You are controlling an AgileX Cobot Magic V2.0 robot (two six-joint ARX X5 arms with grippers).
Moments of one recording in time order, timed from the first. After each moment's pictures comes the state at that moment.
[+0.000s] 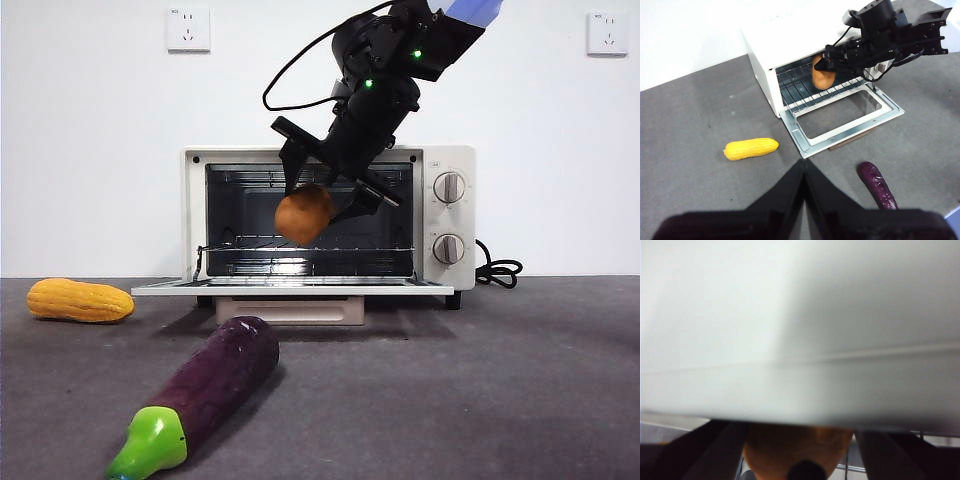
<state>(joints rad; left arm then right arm) -0.46 0.85 1.67 -1.32 -0.11 0.04 0.52 2.16 1.79 -0.18 -0.02 0.59</state>
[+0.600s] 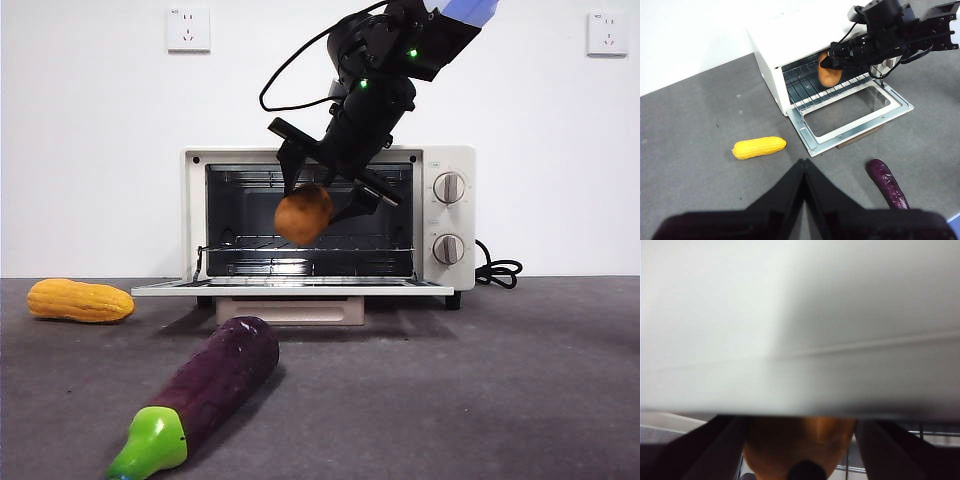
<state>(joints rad) -0.46 0.86 1.67 -1.32 -0.13 0.07 0.53 2.16 1.79 -0.18 0.01 0.59</state>
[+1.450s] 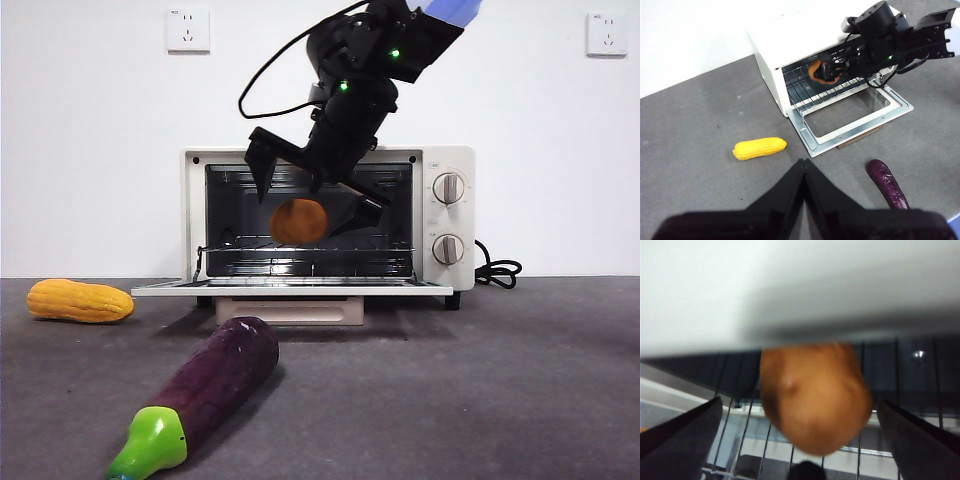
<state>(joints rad) -0.46 0.85 1.67 -1.32 -0.13 0.07 0.58 2.17 1.79 -0.21 0.07 0.55</state>
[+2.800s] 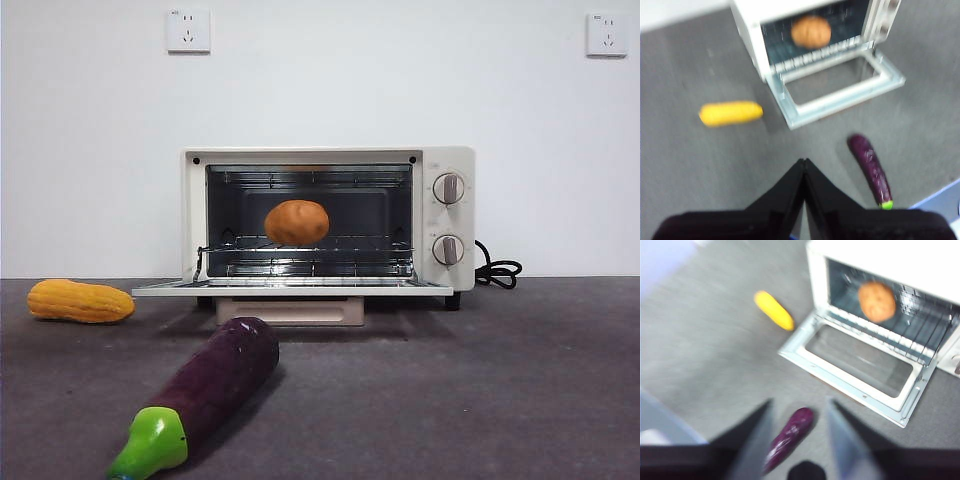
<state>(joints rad) -0.46 0.93 1.54 -1.31 -0.08 -0.04 0.95 1.33 1.79 -1.10 0.20 0.26</state>
